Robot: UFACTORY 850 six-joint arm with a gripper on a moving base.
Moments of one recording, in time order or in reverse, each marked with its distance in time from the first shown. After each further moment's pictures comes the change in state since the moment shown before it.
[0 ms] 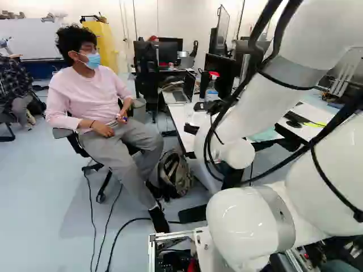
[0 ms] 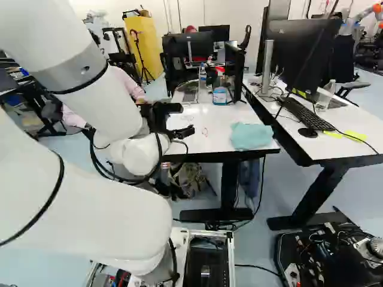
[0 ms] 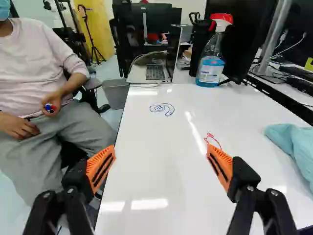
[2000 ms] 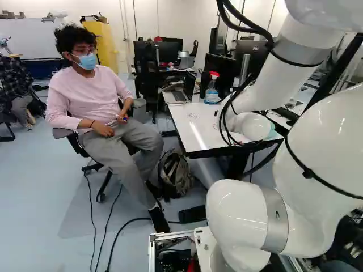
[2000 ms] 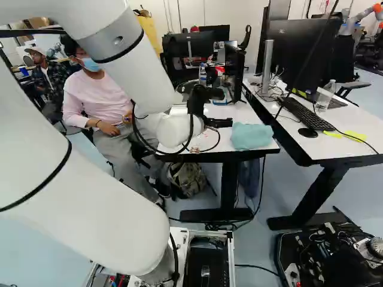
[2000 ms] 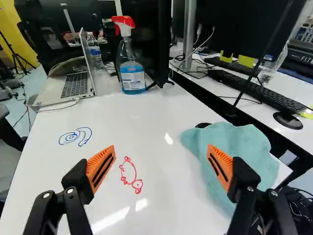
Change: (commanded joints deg) arm -21.8 -6.7 -13.2 0.0 -9.0 0.0
